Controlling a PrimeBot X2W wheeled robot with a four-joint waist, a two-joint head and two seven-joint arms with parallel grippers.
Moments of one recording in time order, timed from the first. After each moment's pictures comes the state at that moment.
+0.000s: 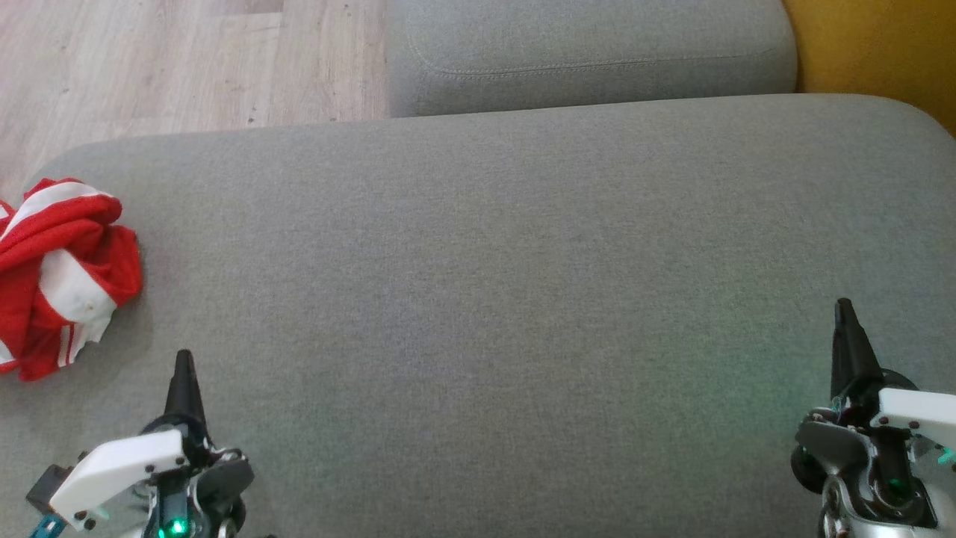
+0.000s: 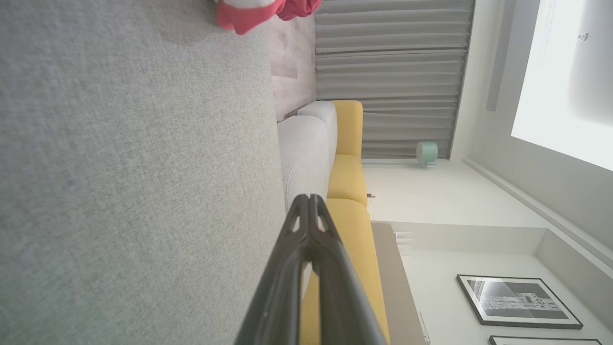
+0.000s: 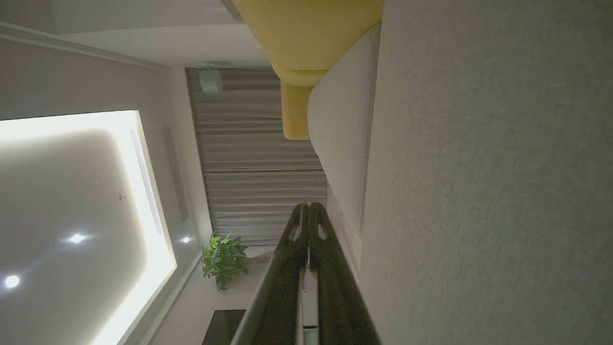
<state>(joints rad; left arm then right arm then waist) -0.09 0.04 0.07 0.28 -1.60 -0.12 0.11 -0.09 -0.05 -0.13 0.29 1.60 0.13 0.11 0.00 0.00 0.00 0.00</state>
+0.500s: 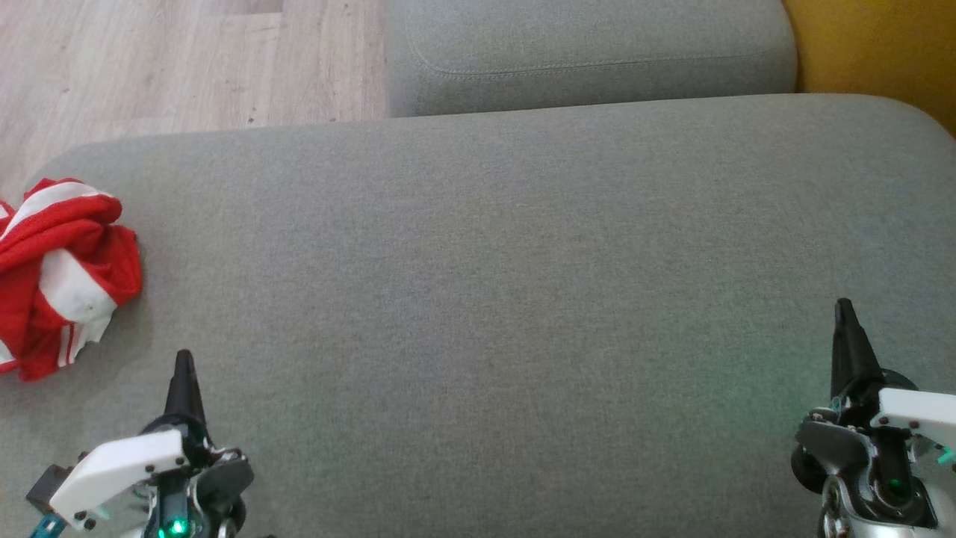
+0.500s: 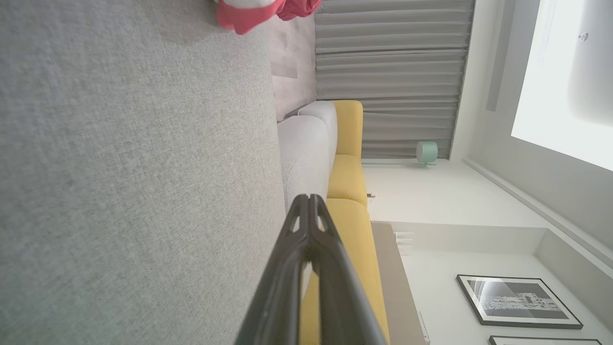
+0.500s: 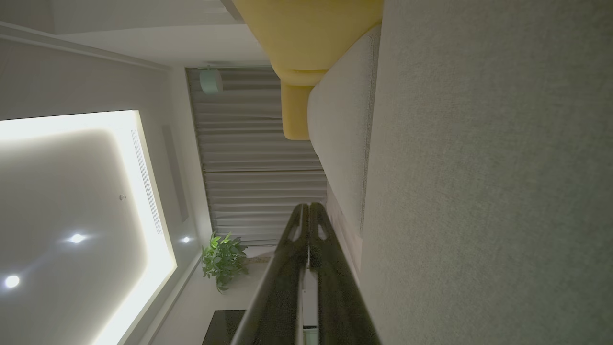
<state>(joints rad) -0.09 0.04 0.07 0.28 -1.60 -0.12 0.11 -0.09 -0.05 -0.13 0.29 1.60 0.13 0.11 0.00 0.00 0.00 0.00</state>
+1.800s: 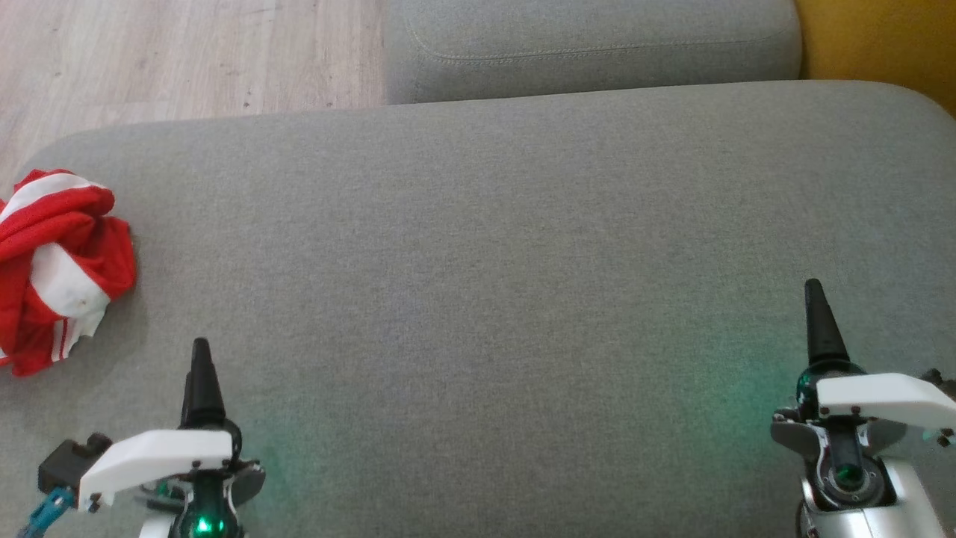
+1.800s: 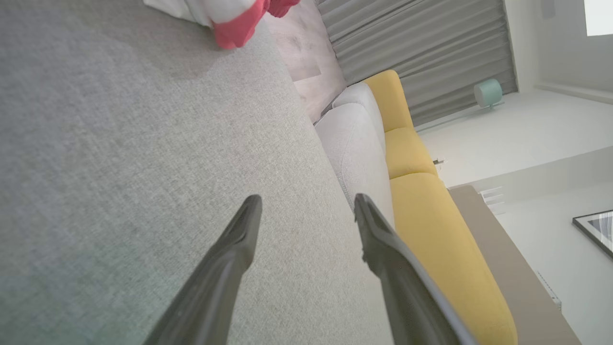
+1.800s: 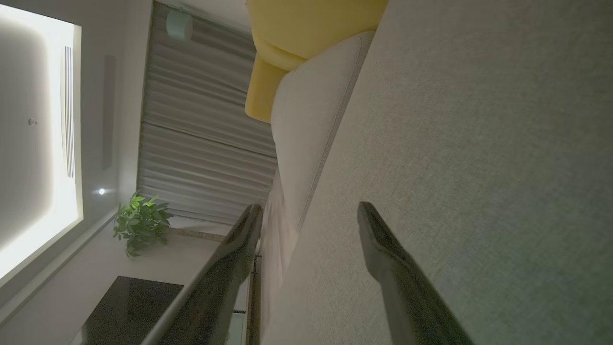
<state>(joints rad) -0.12 0.06 0.02 0.39 -1.24 -0.12 0.02 -0.14 -0.06 -0.06 0.39 1.27 0.13 0.02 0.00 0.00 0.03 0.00</state>
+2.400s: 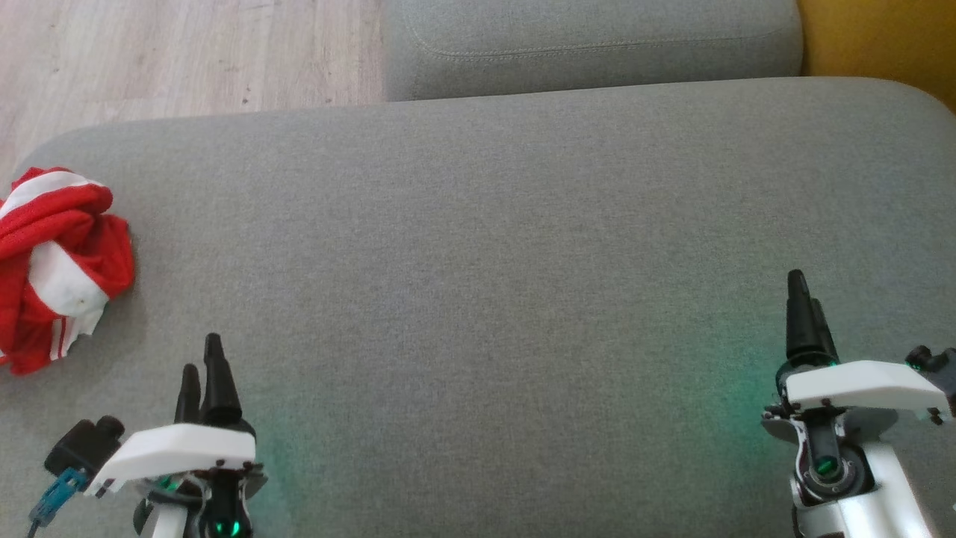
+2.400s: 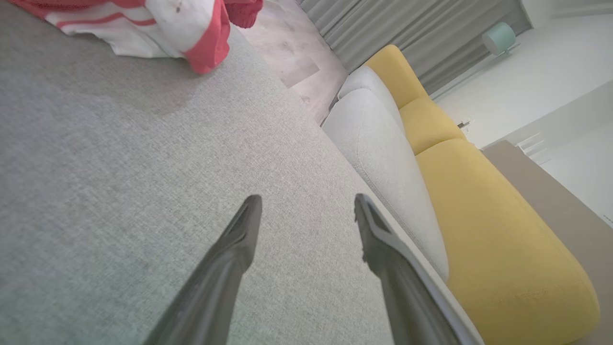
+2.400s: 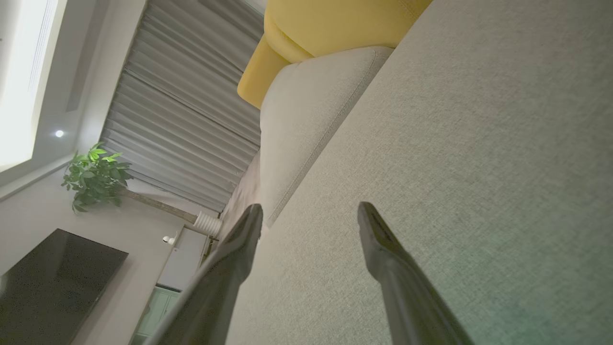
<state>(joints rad) -0.14 0.07 0.00 0.42 -1.00 -0.11 -0.03 -0.18 -0.06 -0.04 0.43 1.02 0.13 -0.03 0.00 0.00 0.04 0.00</state>
